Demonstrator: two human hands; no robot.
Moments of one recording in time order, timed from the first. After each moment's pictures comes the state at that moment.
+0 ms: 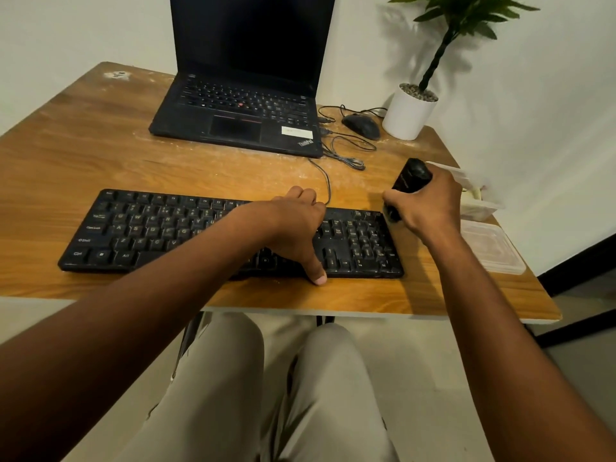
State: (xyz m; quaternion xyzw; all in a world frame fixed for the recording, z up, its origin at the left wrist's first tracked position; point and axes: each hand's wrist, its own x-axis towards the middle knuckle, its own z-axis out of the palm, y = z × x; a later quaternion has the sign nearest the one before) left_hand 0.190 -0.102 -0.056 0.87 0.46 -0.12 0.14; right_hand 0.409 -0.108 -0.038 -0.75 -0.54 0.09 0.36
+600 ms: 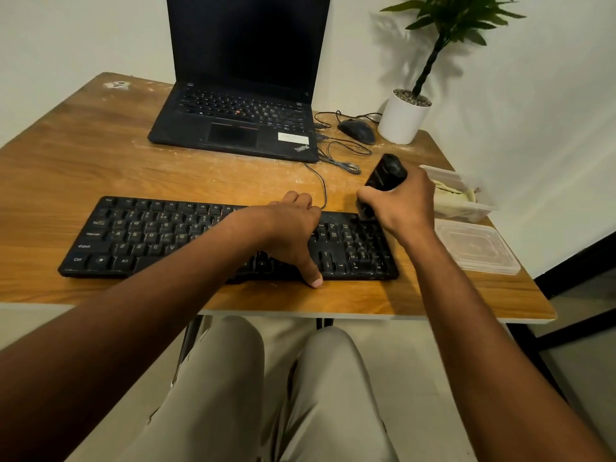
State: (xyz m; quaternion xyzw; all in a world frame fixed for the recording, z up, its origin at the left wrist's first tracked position) left_hand 0.191 -0.101 -0.056 0.87 0.46 -0.13 0.13; right_hand 0.383 -0.106 -0.041 -0.72 -0.57 0.11 0.39
